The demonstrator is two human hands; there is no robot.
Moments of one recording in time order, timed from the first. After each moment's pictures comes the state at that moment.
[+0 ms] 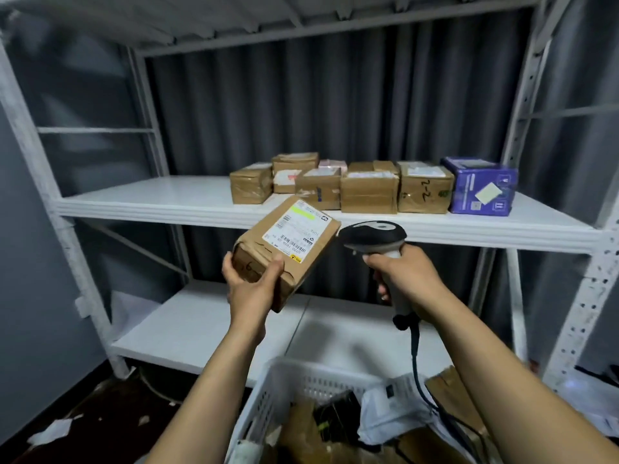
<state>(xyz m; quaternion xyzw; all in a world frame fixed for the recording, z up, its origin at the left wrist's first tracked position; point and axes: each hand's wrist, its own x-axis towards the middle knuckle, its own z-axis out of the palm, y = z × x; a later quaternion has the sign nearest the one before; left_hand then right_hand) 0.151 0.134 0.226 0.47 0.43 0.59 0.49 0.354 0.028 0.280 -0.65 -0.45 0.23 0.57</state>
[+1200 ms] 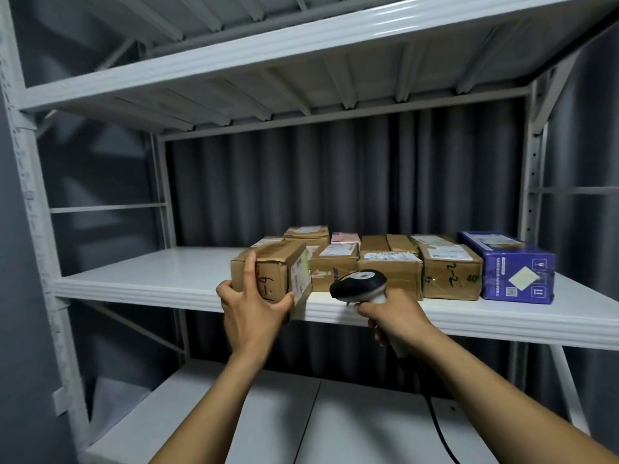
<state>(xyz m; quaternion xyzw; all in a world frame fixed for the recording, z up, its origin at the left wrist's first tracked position) 0.168 0.235 0.317 0.65 0.53 0.54 0.07 0.363 0.134 0.333 -0.67 -0.50 0.20 0.52</state>
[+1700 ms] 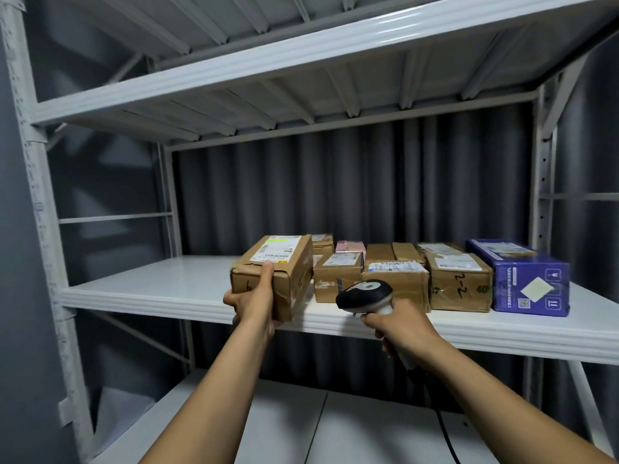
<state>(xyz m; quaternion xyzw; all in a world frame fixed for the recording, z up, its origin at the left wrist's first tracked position) 0.184 0.270 0.350 0.34 0.45 0.61 0.55 0.370 0.139 0.336 -0.68 -0.51 0.18 0.50</state>
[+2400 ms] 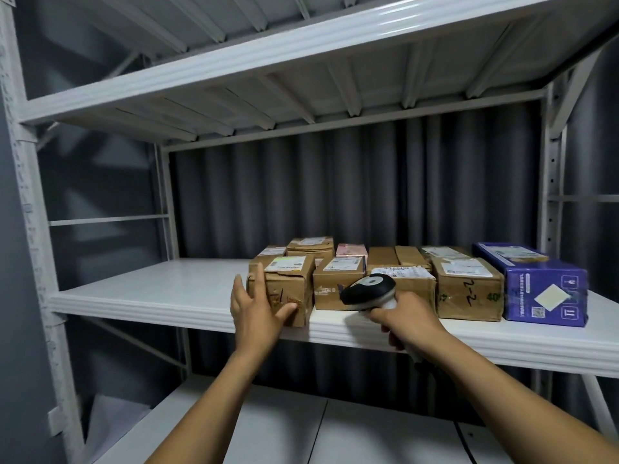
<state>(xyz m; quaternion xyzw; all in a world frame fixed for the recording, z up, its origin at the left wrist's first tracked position) 0.186 0.309 0.311 0.72 0.50 0.48 0.07 0.386 0.163 0.348 -0.70 -0.51 0.14 0.48</state>
